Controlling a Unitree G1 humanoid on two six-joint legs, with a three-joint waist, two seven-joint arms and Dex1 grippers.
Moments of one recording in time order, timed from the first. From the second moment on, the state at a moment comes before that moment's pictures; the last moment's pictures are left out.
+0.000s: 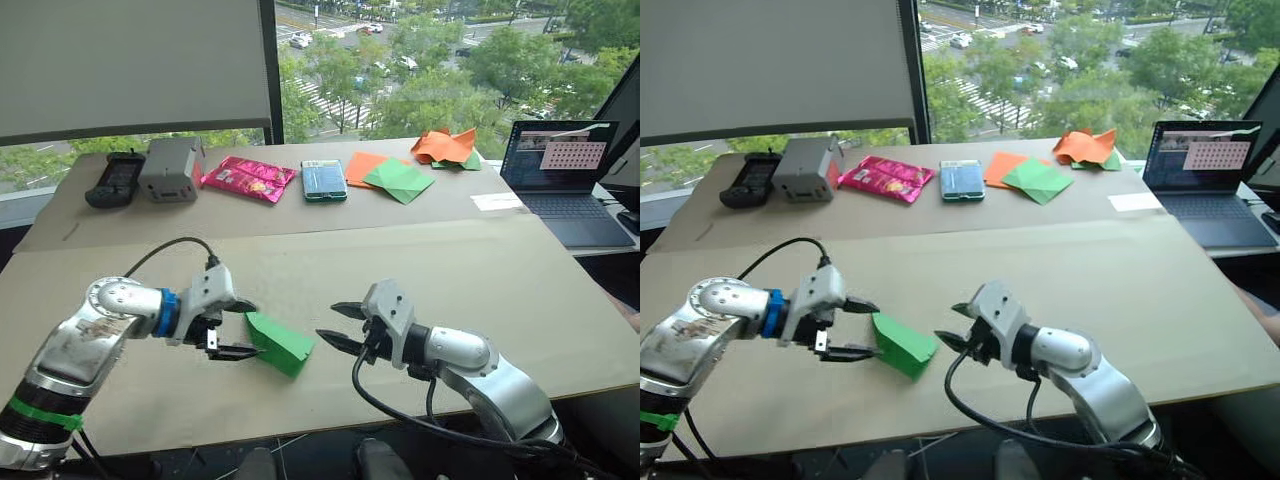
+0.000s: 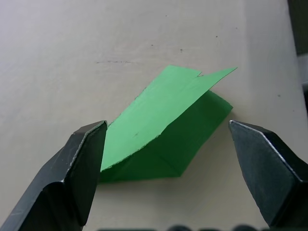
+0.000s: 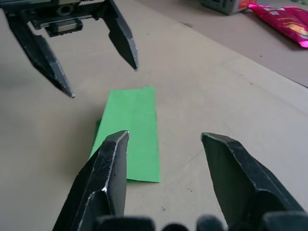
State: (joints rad) left arm -0.29 0.97 0.00 -0.25 -0.40 0.63 -1.28; right arm -0.21 -0.46 0.34 -0.61 0.29 0.65 0.65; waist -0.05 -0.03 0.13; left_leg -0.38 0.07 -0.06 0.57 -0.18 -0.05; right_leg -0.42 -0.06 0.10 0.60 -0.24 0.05
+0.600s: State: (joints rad) left arm -0.10 0.97 0.14 -0.17 -0.51 0.61 -1.29; right arm -0.23 -0.35 0.54 -0.36 0.02 0.37 0.60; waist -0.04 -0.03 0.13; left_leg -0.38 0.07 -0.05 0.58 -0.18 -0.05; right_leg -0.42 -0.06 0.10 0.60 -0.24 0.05
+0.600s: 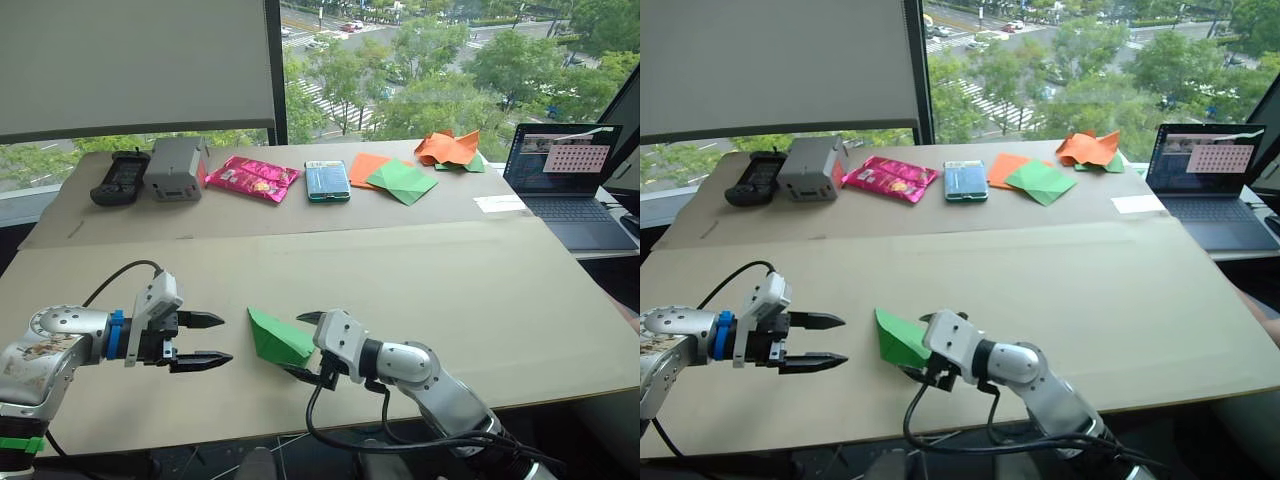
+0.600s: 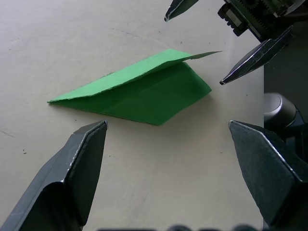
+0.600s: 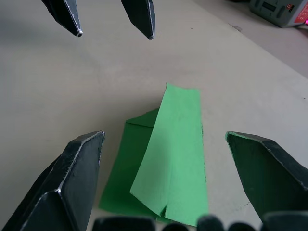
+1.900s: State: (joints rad) left arm -0.28 0.78 -0.11 0.04 -0.33 0.31 -1.28; right arm -0.33 -0.55 0.52 -0.10 -0.13 -0.17 0.89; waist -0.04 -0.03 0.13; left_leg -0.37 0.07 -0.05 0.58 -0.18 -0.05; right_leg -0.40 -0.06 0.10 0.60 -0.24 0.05
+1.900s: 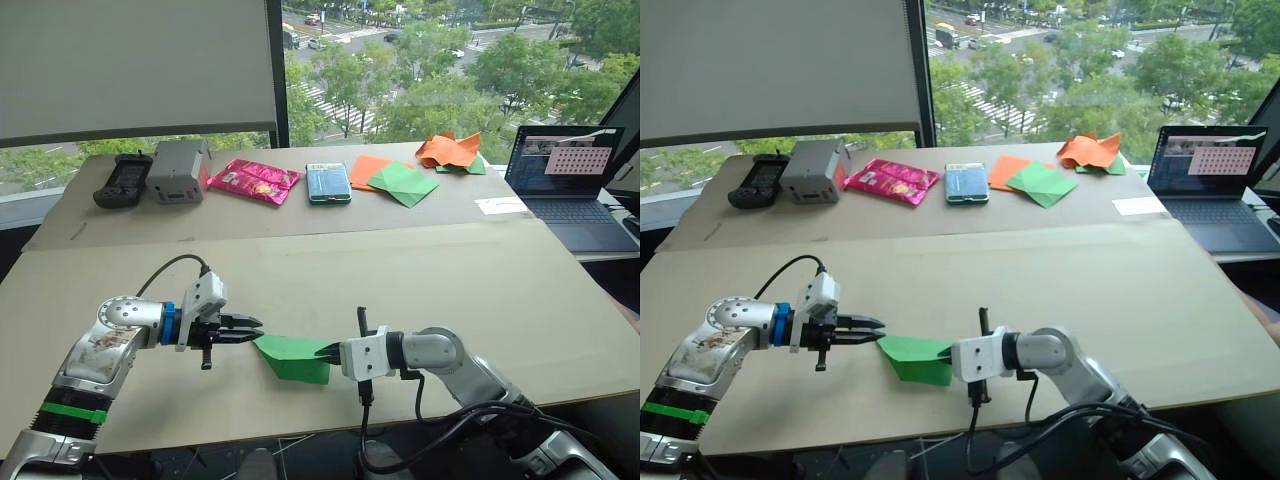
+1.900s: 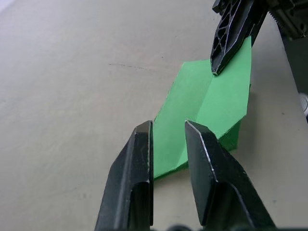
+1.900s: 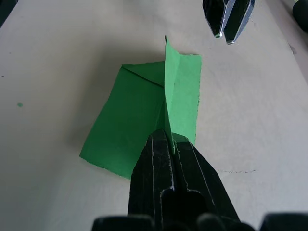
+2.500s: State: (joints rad) left arm -0.30 0.76 -0.20 0.16 -0.15 0.05 -1.28; right arm -0.29 -0.50 0.49 -0.20 -0.09 0.08 0.92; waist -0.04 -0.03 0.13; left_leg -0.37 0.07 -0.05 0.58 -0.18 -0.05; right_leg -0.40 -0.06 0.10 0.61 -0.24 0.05
